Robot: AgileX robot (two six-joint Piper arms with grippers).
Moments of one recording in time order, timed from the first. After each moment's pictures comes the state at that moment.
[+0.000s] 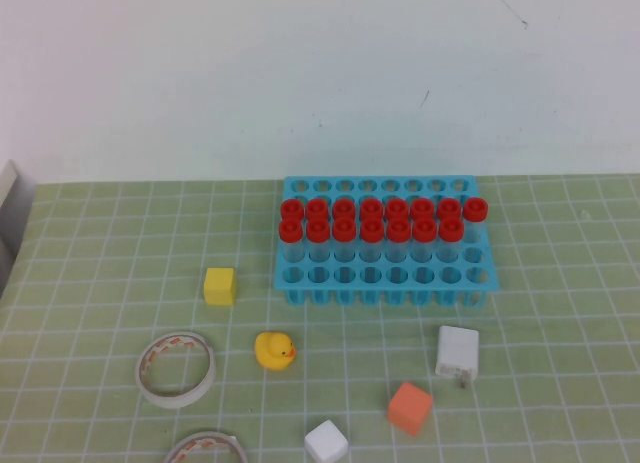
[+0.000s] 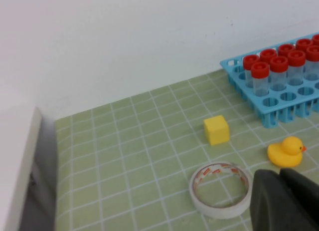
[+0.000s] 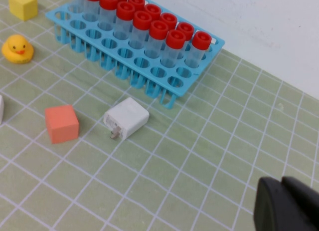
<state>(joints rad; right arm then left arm) 0.98 0.30 -0.33 -0.82 0.83 0.63 -0.20 -0.02 -0.27 0.02 0.58 0.09</state>
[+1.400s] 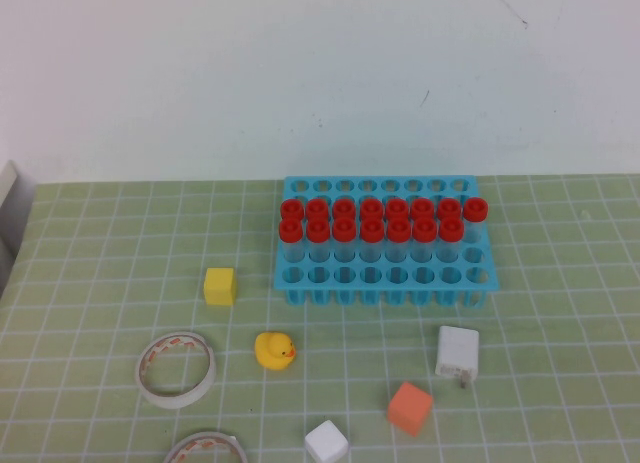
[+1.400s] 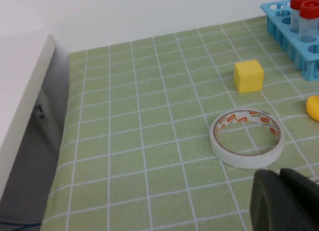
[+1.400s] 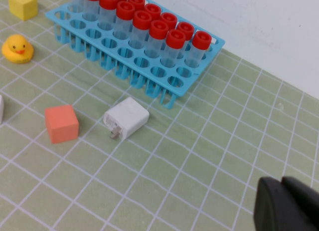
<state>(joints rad) 0.98 0.30 -0.33 -0.82 0.83 0.63 -0.06 -0.02 0.01 -0.02 0.38 0.07</state>
